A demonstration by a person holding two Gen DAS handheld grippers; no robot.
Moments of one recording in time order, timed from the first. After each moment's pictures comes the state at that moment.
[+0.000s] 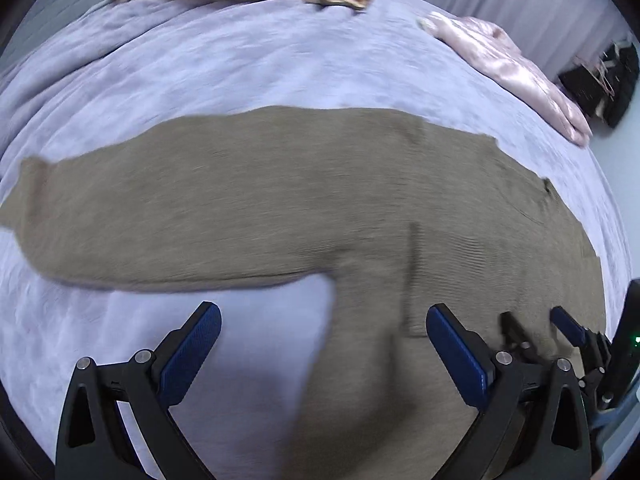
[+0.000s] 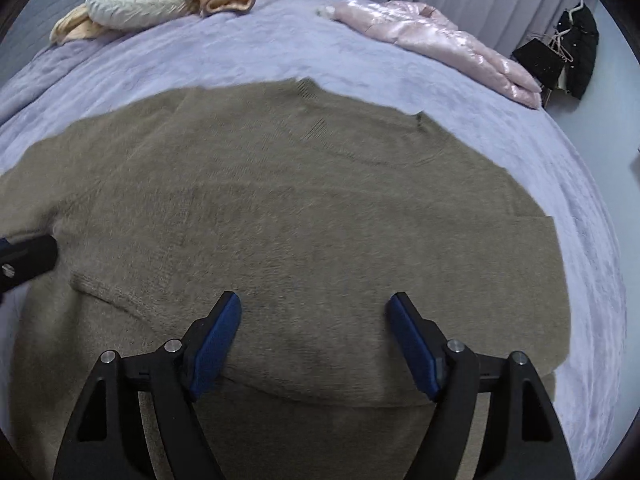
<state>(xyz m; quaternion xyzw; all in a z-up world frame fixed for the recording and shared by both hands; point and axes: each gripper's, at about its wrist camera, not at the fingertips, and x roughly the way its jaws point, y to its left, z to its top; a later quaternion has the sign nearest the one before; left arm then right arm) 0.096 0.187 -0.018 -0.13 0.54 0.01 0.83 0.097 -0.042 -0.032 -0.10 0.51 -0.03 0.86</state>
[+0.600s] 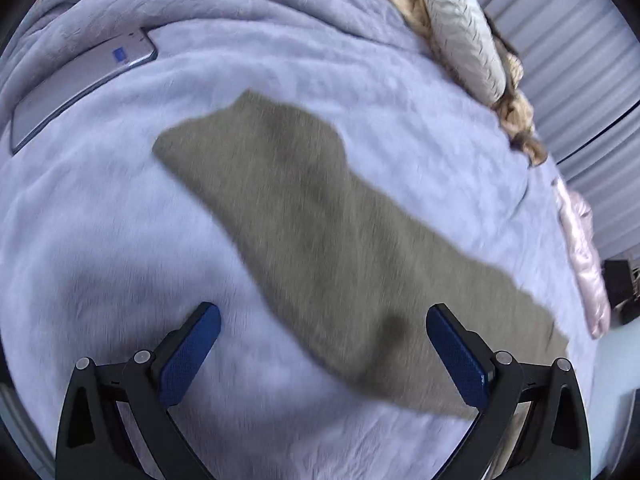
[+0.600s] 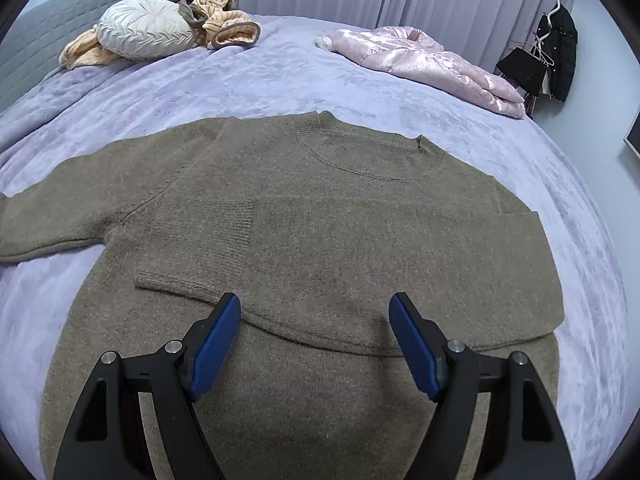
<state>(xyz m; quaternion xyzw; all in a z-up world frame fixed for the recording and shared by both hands) 0.065 0.449 -0.059 -0.36 0.44 0.16 0.81 0.056 -0.009 -0.008 -0.07 0.46 -0.04 0.89</state>
